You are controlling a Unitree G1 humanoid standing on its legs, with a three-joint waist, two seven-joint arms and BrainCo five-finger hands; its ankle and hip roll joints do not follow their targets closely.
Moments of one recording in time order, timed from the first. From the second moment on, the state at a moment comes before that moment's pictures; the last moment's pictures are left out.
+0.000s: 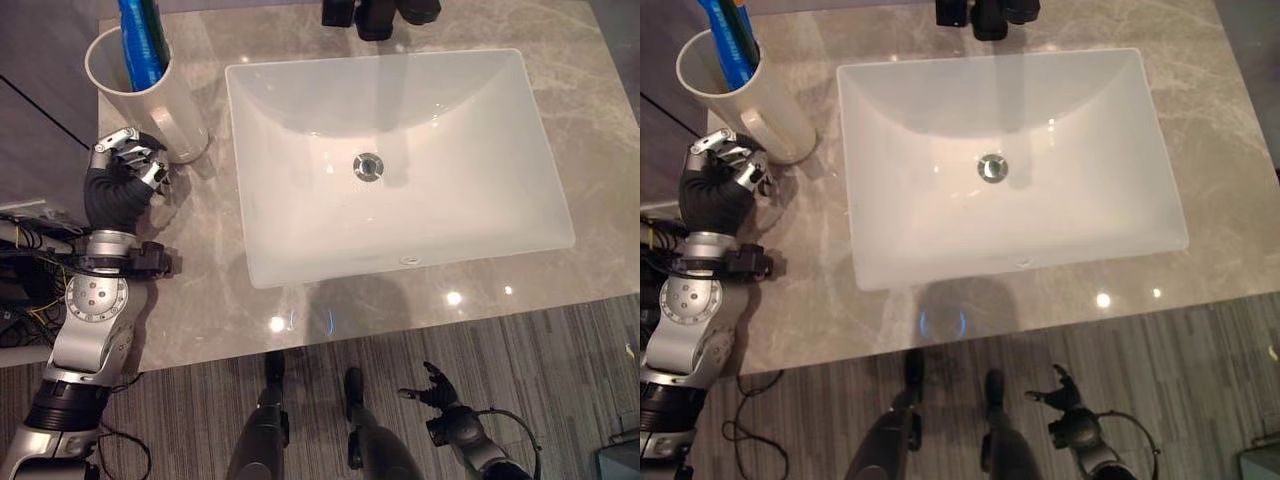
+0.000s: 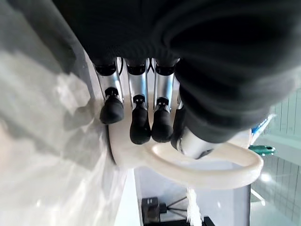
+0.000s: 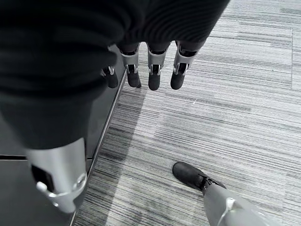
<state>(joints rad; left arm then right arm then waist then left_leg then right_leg) -0.30 0.74 0.01 -0.09 -0.53 -0.24 0.23 -0.09 -0.29 0.34 0.93 0.03 -0.13 -0.22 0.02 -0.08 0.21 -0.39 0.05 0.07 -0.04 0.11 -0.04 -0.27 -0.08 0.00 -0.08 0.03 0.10</state>
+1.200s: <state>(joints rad) -0.38 0.73 -0.03 0.05 -0.50 -0.23 0.24 -0.08 -0.29 0.34 0.97 0.03 -0.13 -0.22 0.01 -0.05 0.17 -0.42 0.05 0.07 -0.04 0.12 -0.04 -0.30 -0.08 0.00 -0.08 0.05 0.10</state>
